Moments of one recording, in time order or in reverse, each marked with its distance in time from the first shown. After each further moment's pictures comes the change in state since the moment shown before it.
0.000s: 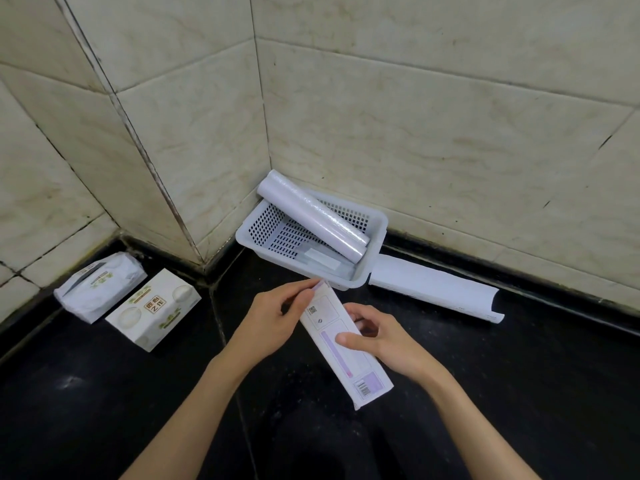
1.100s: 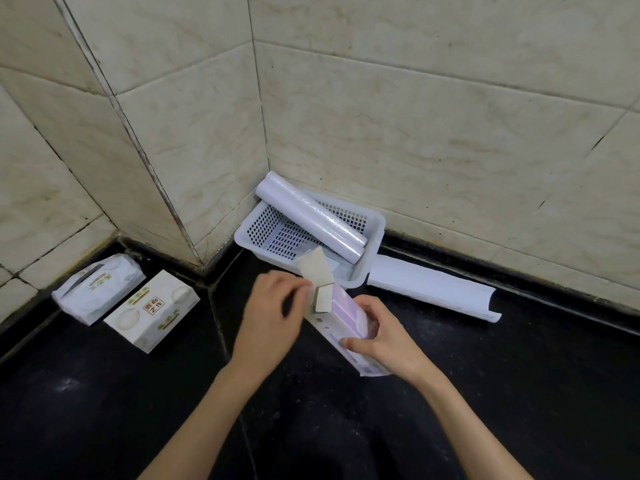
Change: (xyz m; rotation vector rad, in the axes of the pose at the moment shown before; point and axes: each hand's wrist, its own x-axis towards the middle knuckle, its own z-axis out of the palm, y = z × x) left_hand -0.008 0.014 0.007 0.297 0.294 0.087; right_hand 0.000 0.010 0.003 -0.080 0.176 -0.001
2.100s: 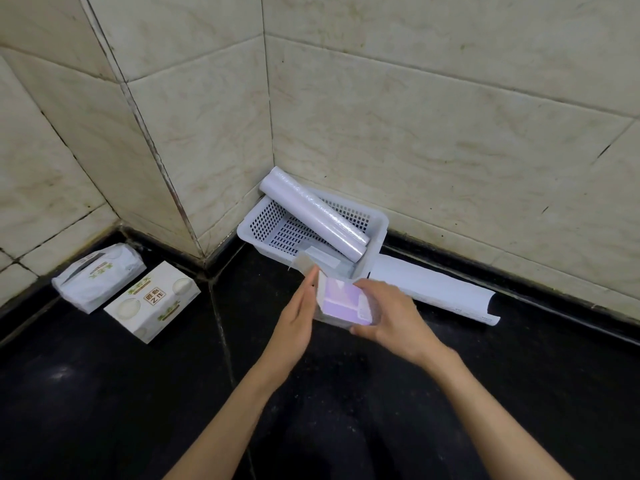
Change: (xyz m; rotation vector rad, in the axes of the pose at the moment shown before) left_hand -0.012 0.011 0.026 -0.772 -0.272 -0.460; right_hand 0.014 -0.015 -0.018 -0.615 0.080 -0.159
